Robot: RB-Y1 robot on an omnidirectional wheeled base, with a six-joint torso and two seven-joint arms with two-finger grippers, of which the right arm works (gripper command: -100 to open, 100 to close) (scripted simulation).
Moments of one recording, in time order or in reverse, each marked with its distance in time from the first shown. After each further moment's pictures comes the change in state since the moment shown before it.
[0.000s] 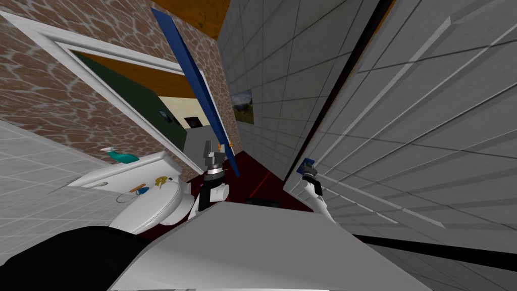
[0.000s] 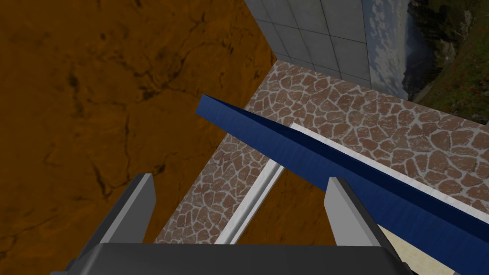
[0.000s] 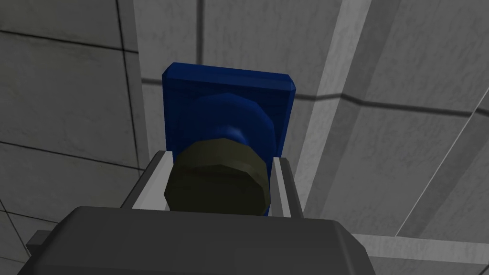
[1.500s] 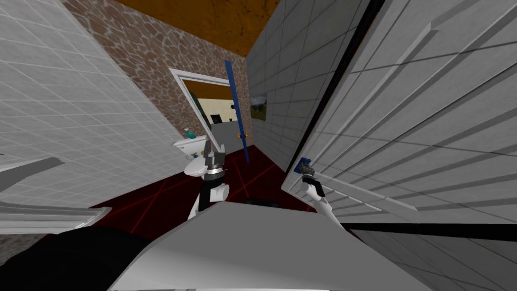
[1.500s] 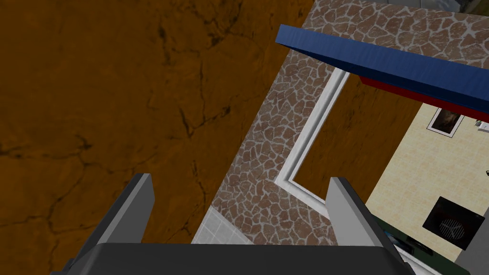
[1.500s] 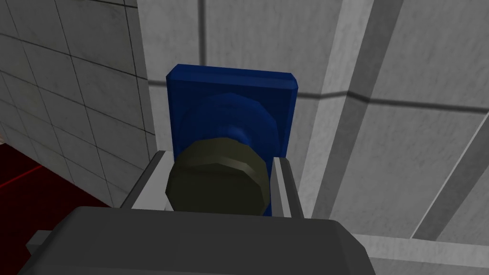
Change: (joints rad) arm 0.070 -0.102 0.161 -0.064 -0.013 0.021 -0.161
